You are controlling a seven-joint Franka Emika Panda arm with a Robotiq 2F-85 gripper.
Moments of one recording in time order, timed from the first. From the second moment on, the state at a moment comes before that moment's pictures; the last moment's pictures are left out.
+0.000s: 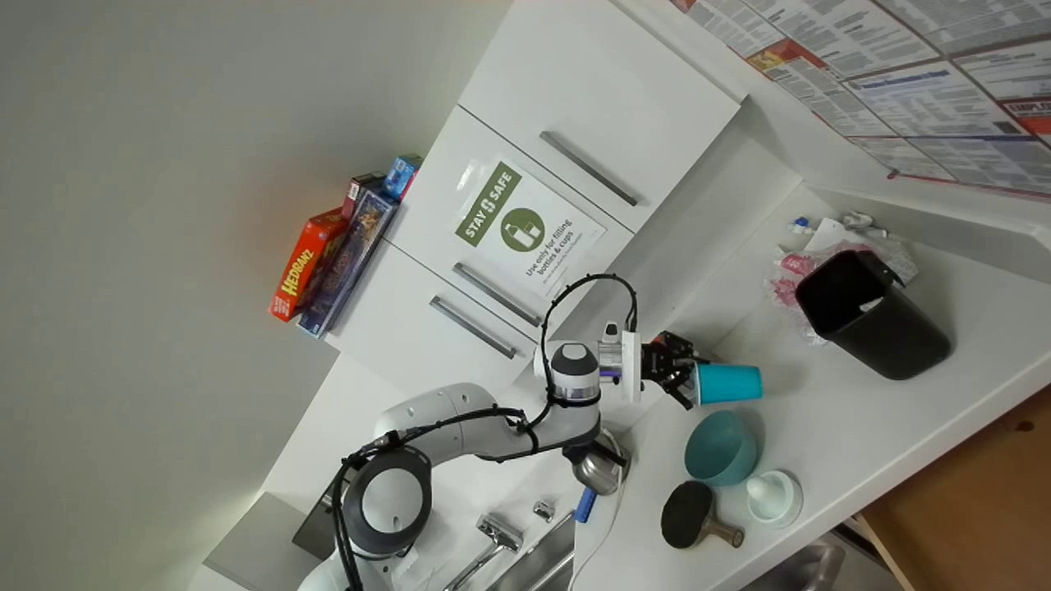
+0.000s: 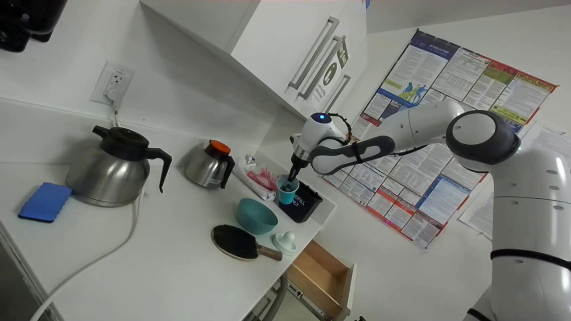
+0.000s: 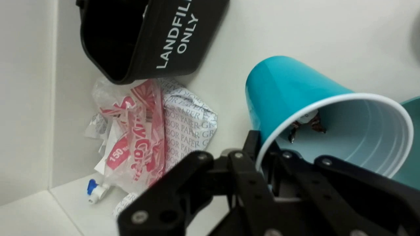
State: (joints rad) arm 0.07 0.49 -0.09 -1.77 -0.84 2.50 -0.20
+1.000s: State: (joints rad) arm 0.16 0.52 -0.05 -1.80 -1.60 2.45 0.35
